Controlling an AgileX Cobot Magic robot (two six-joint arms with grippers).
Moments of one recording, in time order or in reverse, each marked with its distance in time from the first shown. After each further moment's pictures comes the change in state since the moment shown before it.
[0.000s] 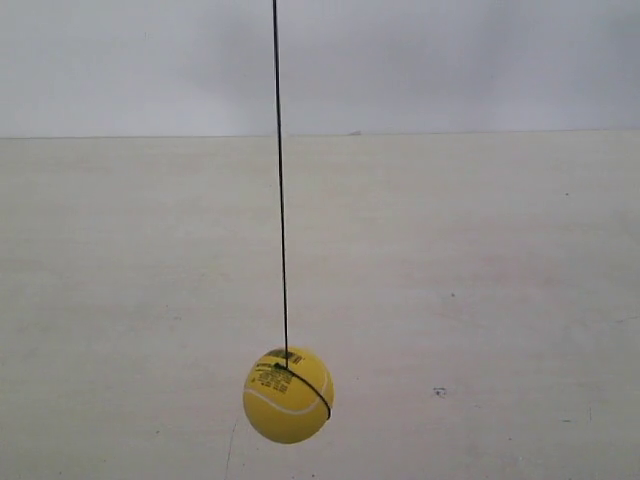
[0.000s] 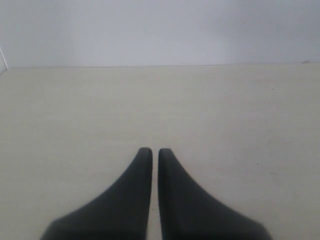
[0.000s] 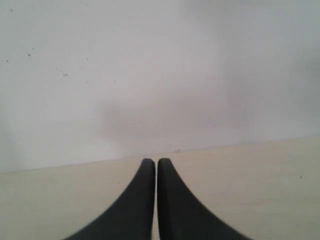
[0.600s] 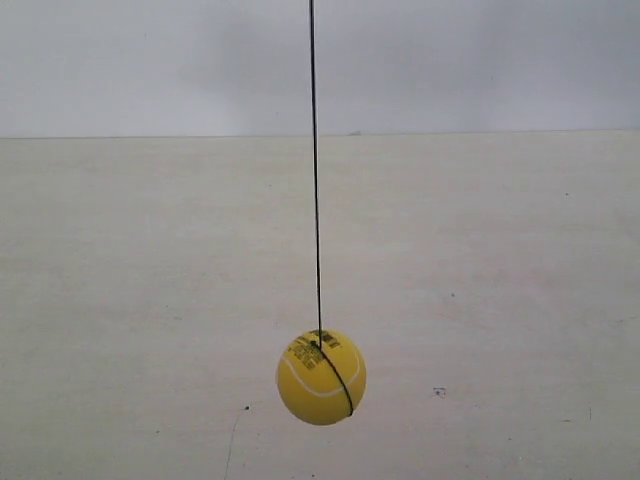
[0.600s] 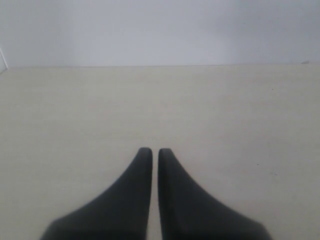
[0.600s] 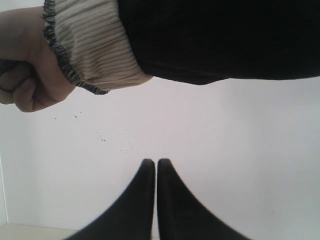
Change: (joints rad) left arm 0.000 0.000 0.000 0.000 0.000 -0.004; right arm 0.000 0.000 -0.199 0.000 -0.104 -0.116
